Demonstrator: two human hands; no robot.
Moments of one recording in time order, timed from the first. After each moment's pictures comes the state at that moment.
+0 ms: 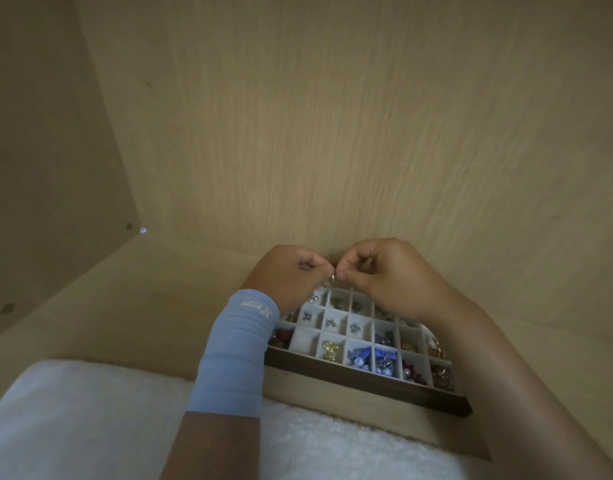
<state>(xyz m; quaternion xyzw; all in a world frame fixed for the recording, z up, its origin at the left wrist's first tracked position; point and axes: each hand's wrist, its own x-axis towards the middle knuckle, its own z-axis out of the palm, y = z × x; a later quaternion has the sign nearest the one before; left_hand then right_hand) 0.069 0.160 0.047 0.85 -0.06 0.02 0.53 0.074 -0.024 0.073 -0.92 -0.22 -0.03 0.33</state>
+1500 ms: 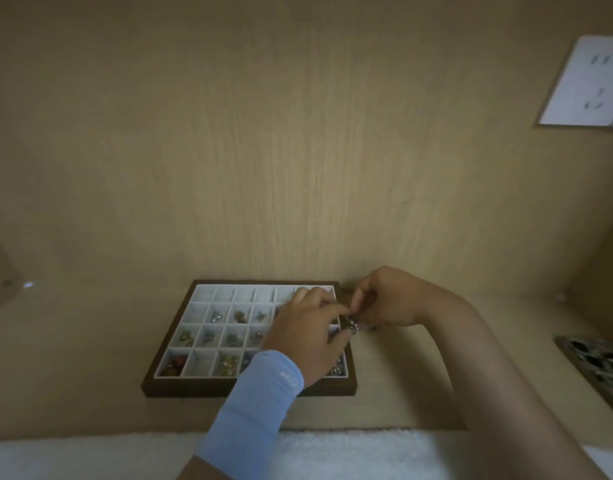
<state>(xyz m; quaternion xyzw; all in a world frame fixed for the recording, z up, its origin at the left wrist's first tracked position) 0.038 0.011 0.008 0.91 -0.30 0.10 0.25 0.047 -0.169 0.071 -0.95 -0.04 0.14 0.26</state>
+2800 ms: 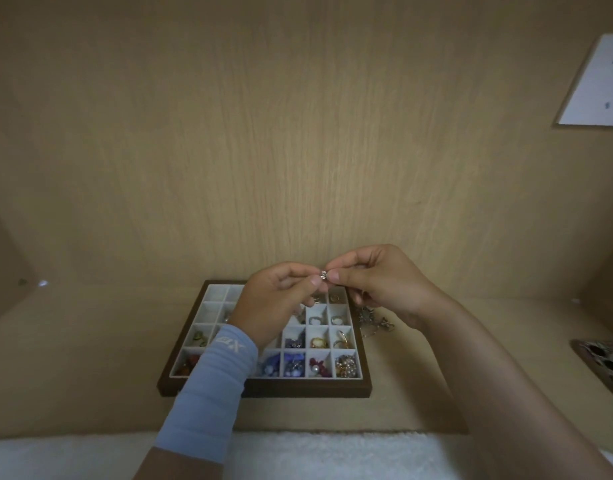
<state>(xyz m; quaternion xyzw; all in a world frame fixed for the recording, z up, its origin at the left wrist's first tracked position) 0.047 0.056 0.055 0.74 -0.15 -0.04 0.65 0.039 -0.130 0.084 -0.79 -0.04 0.03 0.62</state>
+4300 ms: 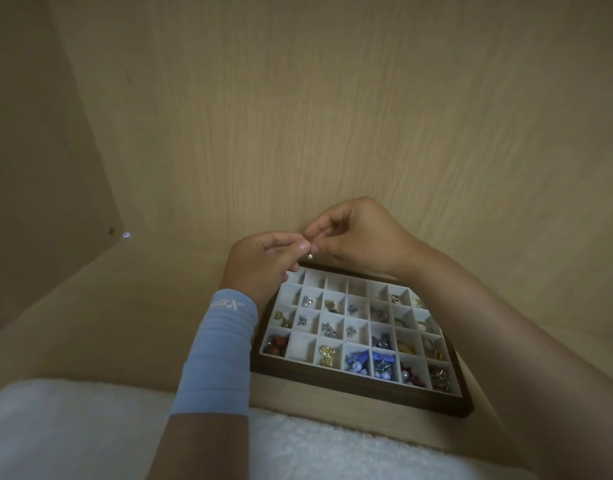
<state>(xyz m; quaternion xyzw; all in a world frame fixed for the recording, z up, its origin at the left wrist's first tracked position) 0.081 0.173 0.046 0.71 0.01 0.08 0.70 0.115 0.005 0.100 -0.88 -0.26 -0.02 0.40</state>
